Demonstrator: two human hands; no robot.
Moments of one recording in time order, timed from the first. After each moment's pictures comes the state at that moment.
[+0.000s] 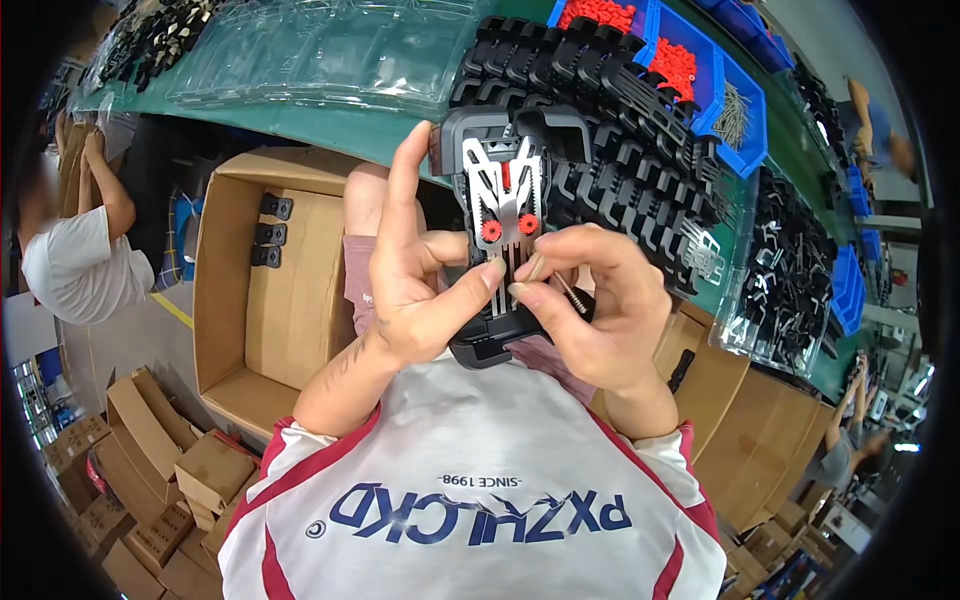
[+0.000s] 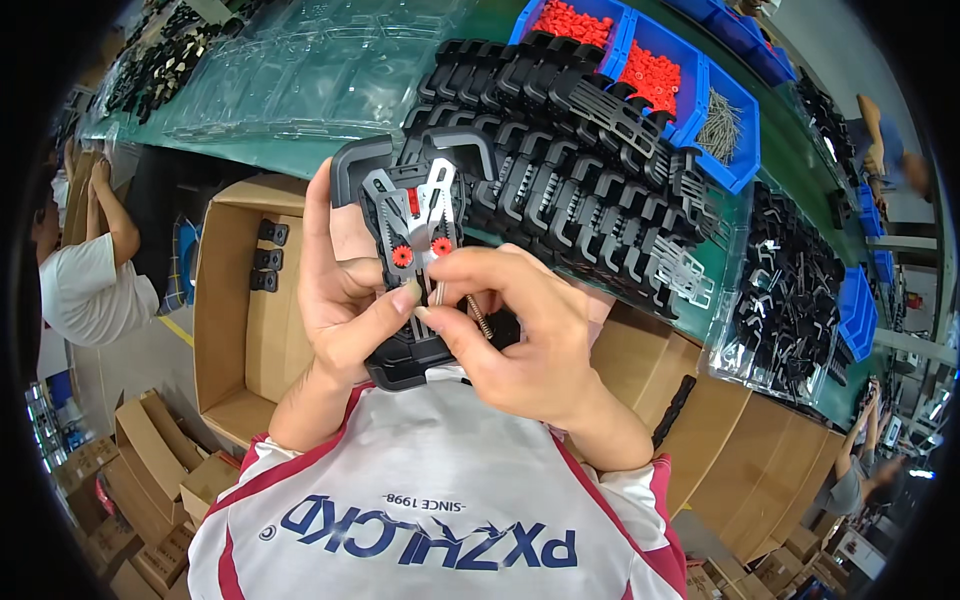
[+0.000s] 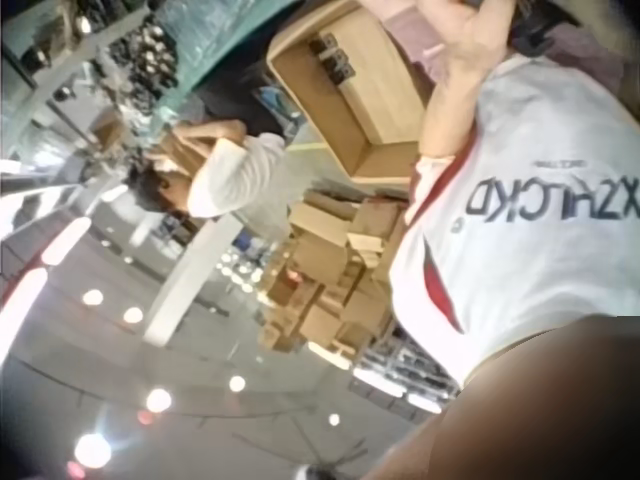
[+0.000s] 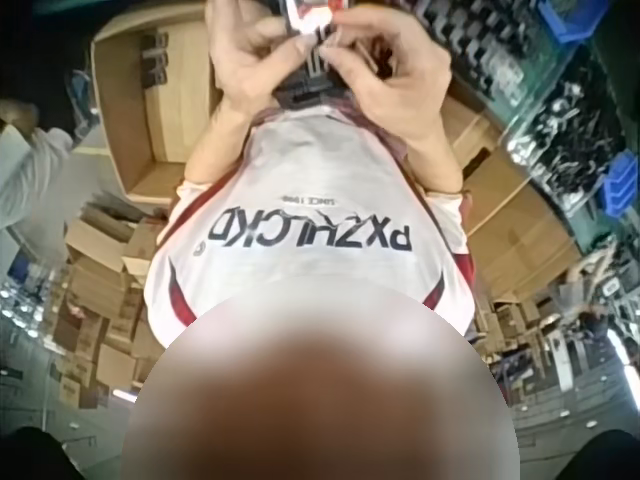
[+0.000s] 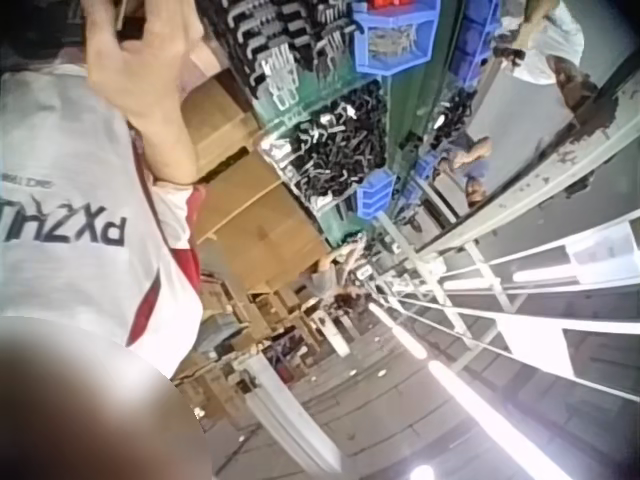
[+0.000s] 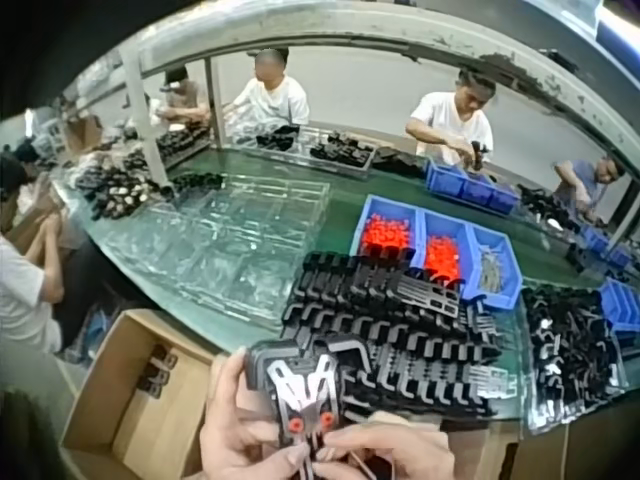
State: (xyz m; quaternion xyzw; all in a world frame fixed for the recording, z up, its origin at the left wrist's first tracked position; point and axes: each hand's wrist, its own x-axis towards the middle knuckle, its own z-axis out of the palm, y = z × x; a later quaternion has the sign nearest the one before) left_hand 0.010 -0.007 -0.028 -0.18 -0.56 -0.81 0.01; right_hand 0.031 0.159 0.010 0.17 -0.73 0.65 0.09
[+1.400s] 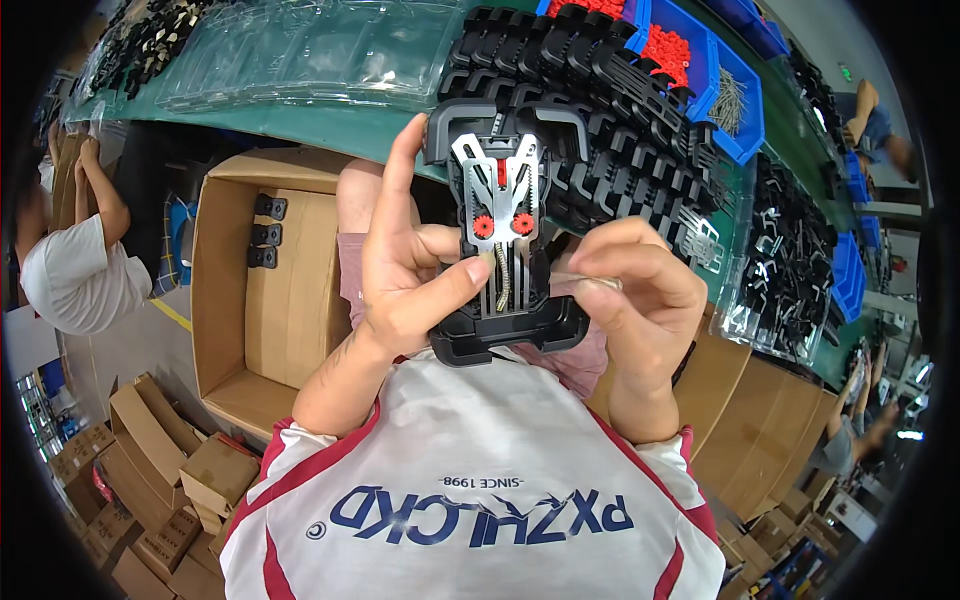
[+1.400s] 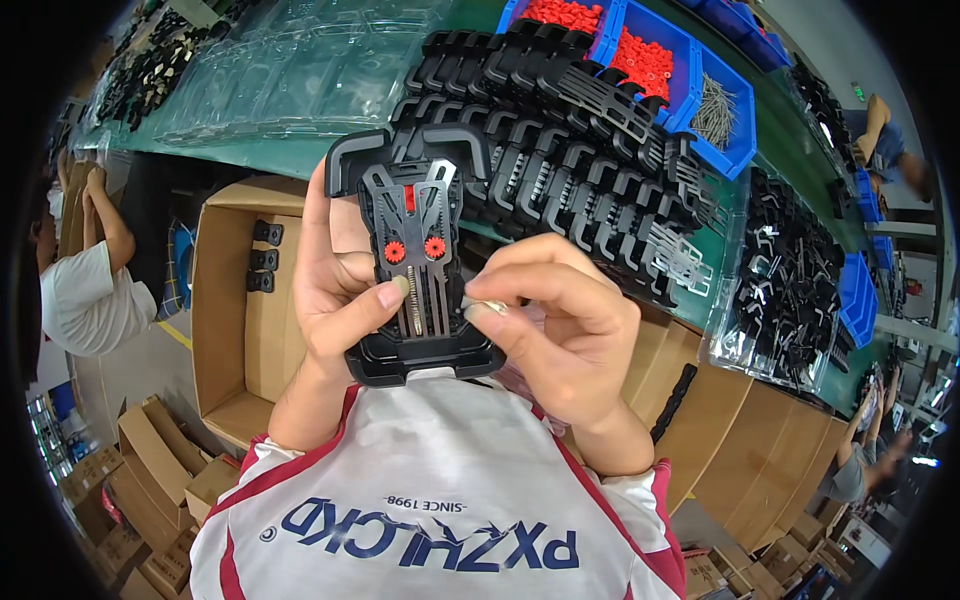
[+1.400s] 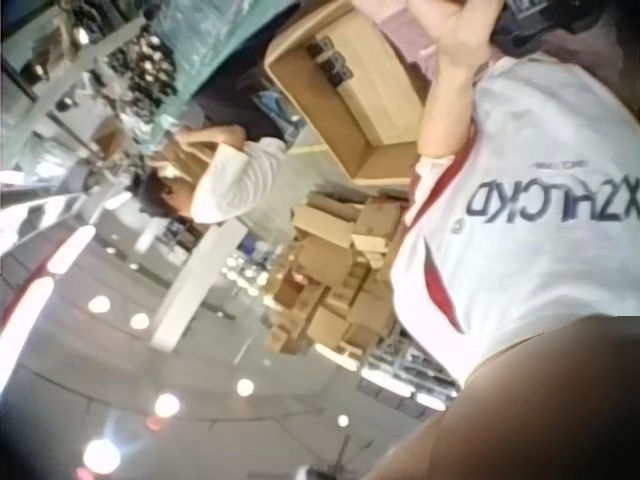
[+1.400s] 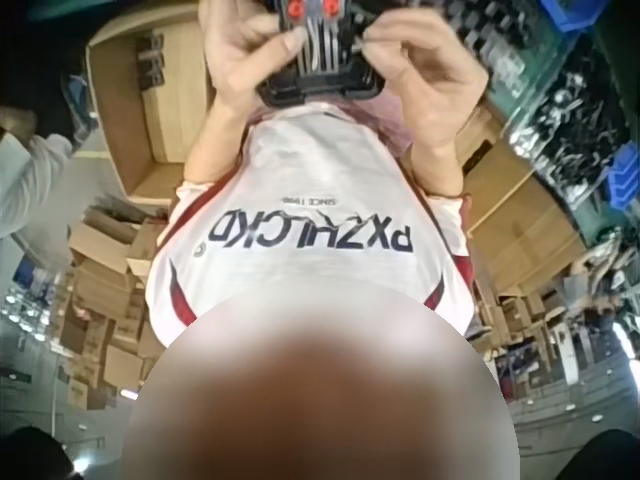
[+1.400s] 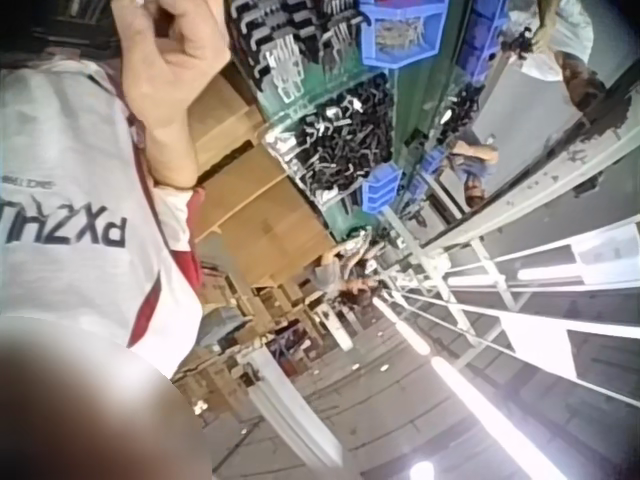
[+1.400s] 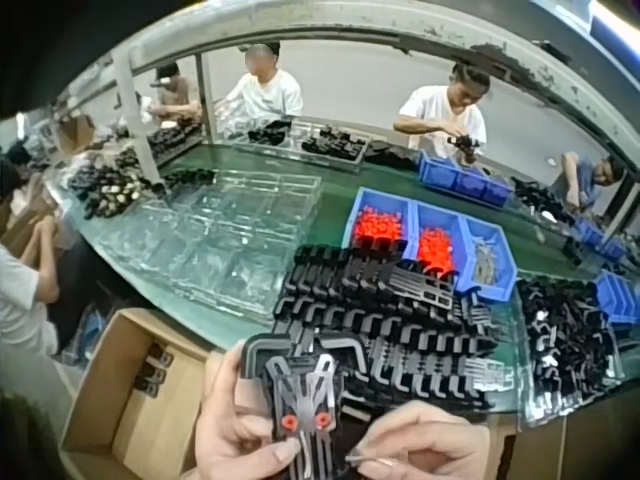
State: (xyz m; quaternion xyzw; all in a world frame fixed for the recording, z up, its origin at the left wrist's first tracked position) left_hand 0.012 -0.006 -0.022 -0.12 -0.46 -0.88 -0.07; right_hand 0.038 0.176 0.013 0.12 -0.63 0.76 0.12
